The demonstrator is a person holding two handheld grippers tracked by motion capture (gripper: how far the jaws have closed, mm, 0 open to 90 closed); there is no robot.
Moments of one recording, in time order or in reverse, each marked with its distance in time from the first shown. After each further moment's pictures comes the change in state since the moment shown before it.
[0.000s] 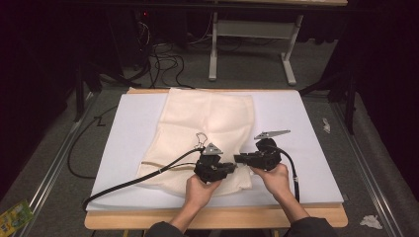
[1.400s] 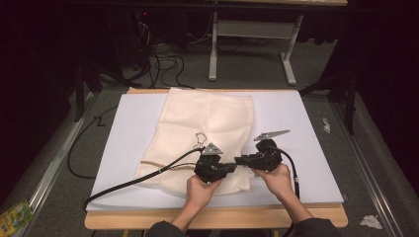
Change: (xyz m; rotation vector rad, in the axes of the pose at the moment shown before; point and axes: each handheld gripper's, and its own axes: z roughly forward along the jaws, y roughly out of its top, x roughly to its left) left arm -0.001 0.000 -0.001 -0.023 -0.022 -0.004; right arm 0.002 -0.001 -0.002 0.049 -0.001 -0.032
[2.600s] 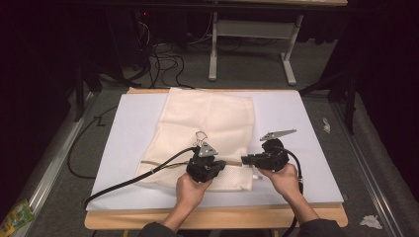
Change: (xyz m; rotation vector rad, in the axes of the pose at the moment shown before) left arm -0.001 0.003 -0.026 0.037 0.155 0.093; right arm -0.006 -0.003 -0.016 0.006 -0.037 -0.007
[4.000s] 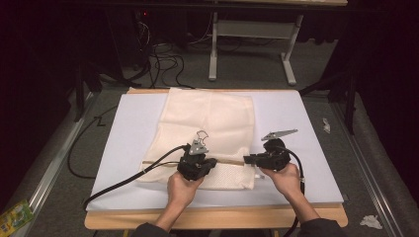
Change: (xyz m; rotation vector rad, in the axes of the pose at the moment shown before) left arm 0.018 -0.004 -0.017 0.005 0.052 -0.016; right arm -0.006 -0.002 0.000 0.007 -0.033 0.005
